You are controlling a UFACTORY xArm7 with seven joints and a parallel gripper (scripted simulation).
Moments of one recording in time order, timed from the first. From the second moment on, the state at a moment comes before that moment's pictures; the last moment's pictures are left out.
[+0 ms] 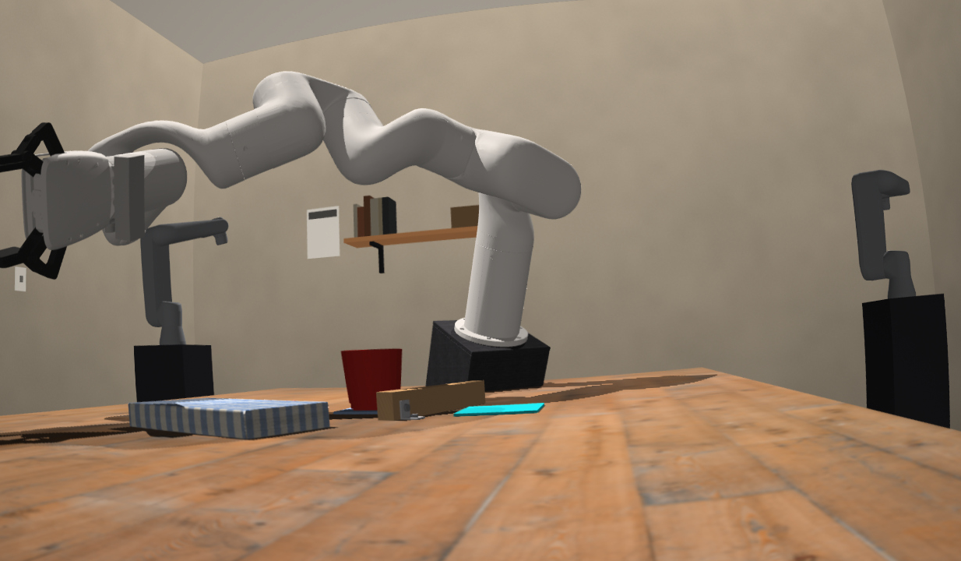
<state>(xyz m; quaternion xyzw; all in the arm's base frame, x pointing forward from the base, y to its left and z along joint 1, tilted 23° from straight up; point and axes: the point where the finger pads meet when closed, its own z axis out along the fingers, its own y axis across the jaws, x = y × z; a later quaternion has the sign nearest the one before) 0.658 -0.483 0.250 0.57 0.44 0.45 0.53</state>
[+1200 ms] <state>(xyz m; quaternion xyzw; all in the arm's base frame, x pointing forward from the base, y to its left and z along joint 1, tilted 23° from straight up) 0.644 -0.464 0.242 0.59 0.46 0.44 0.50</state>
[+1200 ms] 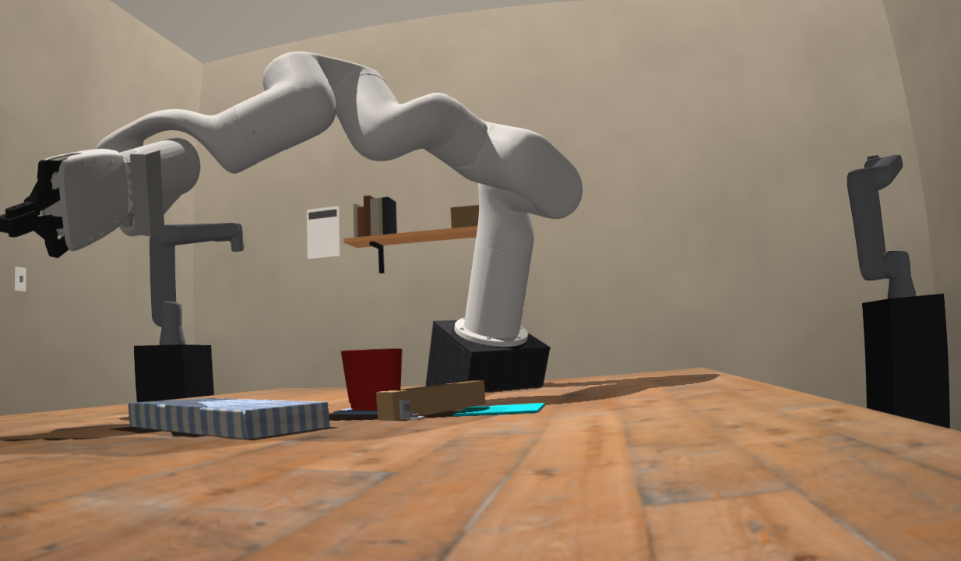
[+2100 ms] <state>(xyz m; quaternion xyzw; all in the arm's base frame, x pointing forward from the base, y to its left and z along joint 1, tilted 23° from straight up) 0.547 -0.347 0.198 0.70 0.51 0.38 0.33</state>
